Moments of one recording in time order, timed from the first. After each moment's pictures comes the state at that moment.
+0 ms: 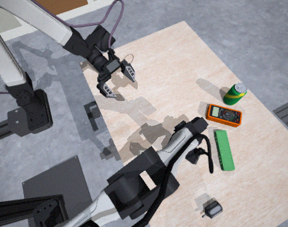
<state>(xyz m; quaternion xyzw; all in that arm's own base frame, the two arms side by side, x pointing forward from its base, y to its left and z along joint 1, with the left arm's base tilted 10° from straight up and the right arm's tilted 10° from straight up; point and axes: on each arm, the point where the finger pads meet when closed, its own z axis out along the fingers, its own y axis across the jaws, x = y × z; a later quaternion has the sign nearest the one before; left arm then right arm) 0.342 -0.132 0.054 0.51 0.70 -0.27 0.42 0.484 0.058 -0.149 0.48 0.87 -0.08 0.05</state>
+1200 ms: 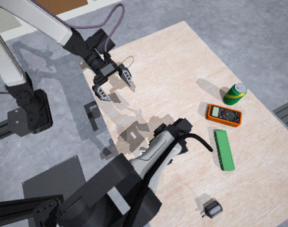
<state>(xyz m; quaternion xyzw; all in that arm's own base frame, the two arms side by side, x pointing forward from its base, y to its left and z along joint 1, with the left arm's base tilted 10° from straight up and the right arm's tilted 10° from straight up) 0.320 -0.137 0.050 0.54 0.68 -0.30 0.41 0.397 0.064 -0.087 0.07 0.99 -0.11 0.00</state>
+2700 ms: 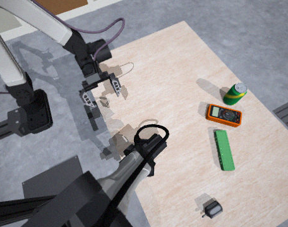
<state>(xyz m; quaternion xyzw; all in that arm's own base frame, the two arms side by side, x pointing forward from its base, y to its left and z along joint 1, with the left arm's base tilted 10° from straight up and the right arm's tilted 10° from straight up) 0.260 -0.140 0.039 0.60 0.63 -0.34 0.35 0.314 0.054 -0.097 -0.49 0.86 -0.10 -0.03</state>
